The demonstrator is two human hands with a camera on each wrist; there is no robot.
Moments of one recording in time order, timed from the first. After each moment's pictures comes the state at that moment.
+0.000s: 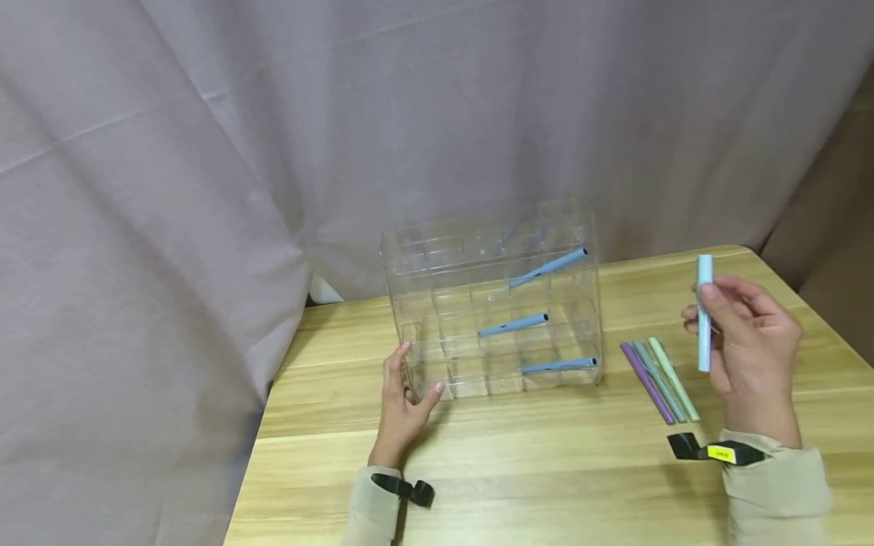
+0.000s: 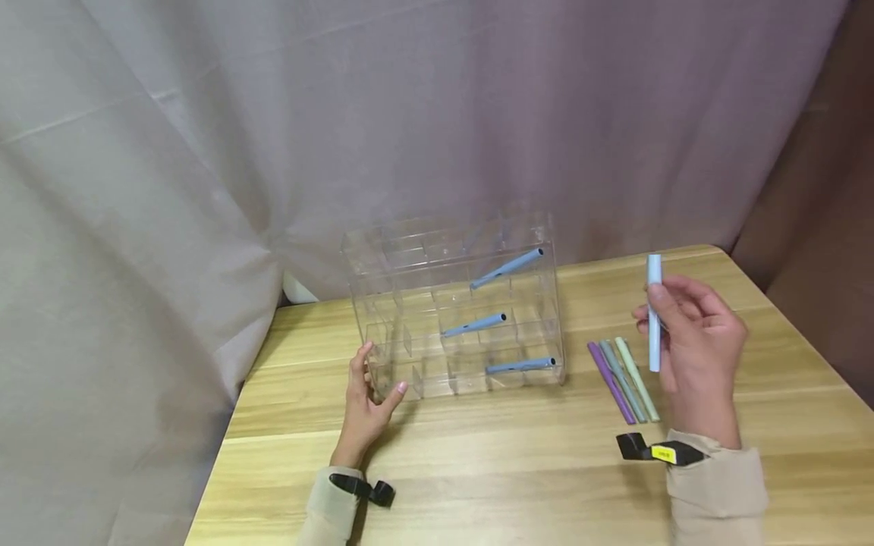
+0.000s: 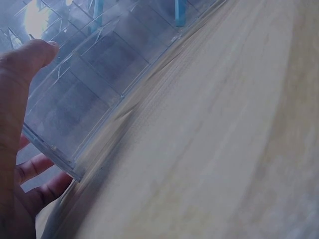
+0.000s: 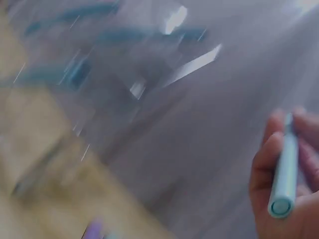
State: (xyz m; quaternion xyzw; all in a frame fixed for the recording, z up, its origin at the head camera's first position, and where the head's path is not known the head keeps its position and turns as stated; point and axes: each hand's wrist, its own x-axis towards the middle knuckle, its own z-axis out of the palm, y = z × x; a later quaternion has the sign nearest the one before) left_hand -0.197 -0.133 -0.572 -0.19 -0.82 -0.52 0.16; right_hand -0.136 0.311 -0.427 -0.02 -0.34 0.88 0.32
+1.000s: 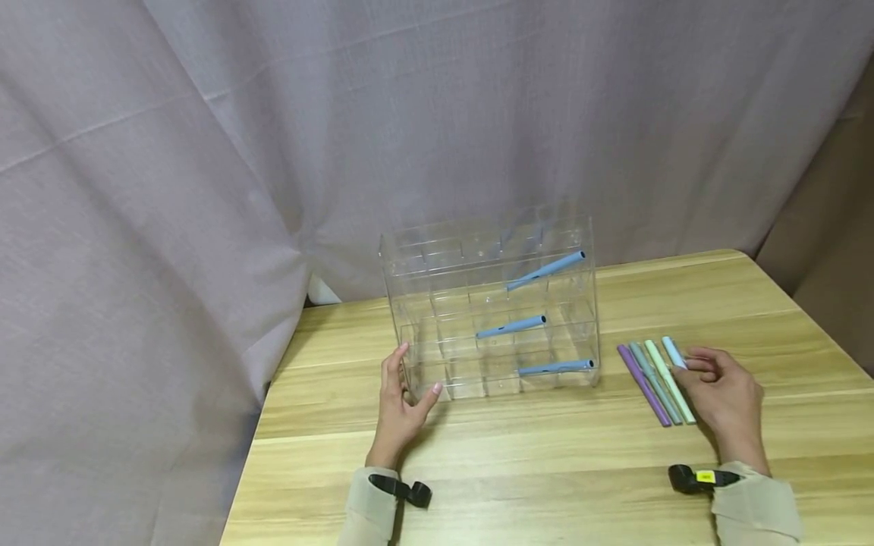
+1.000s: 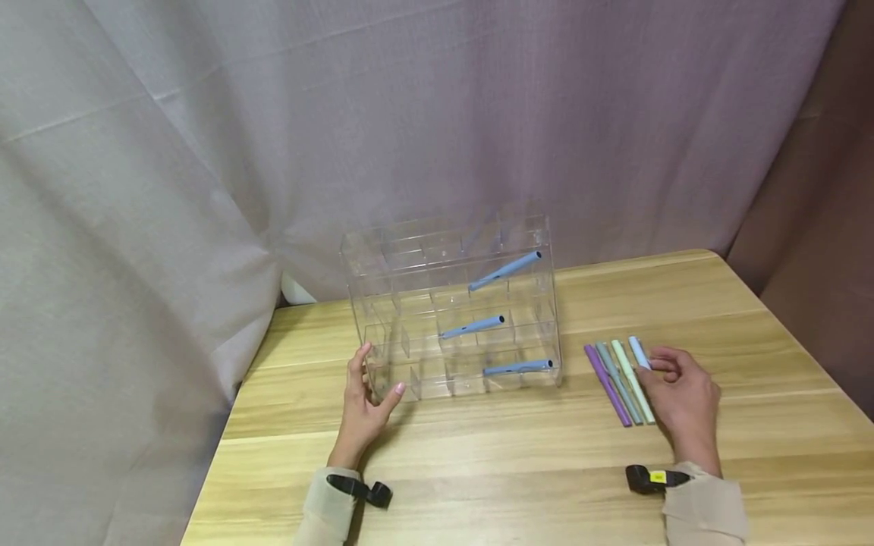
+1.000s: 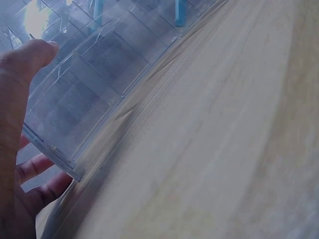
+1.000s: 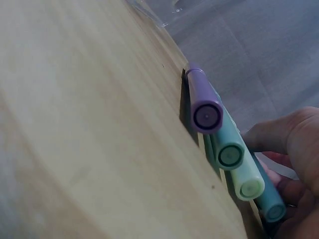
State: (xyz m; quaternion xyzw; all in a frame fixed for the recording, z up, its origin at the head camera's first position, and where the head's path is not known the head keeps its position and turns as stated) left_hand -0.197 -0.133 -0.573 -0.19 -0.81 -0.53 0.16; right_hand -0.118 0.360 -0.554 -0.26 -0.86 0.41 0.16
